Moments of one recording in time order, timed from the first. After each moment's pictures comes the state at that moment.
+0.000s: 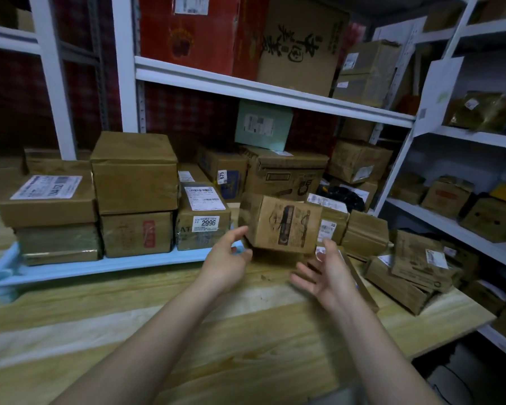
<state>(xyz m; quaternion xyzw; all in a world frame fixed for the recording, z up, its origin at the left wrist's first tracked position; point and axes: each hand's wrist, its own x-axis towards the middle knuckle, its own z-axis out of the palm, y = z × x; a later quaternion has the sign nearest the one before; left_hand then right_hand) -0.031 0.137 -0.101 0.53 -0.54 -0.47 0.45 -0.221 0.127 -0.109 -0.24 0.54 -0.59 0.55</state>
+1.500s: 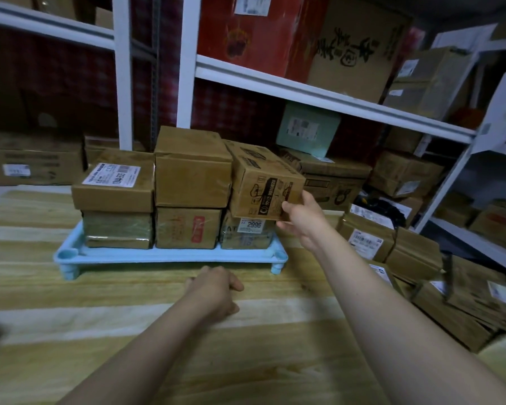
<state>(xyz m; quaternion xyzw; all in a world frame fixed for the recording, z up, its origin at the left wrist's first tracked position) 0.058 0.124 -0.163 0.69 -0.67 -0.23 0.13 -0.097 0.045 -0.053 -0.51 0.57 -0.47 0.44</state>
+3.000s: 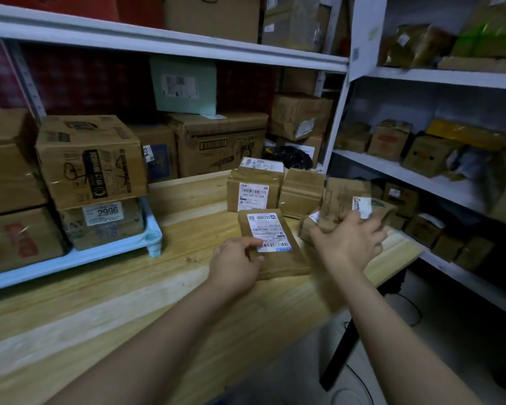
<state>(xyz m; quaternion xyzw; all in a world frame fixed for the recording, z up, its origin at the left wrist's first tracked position) -0.187 0.102 -0.167 0.55 -0.73 -0.30 0.26 -0.378 0.123 -0.146 -0.33 0.87 -0.35 -0.08</state>
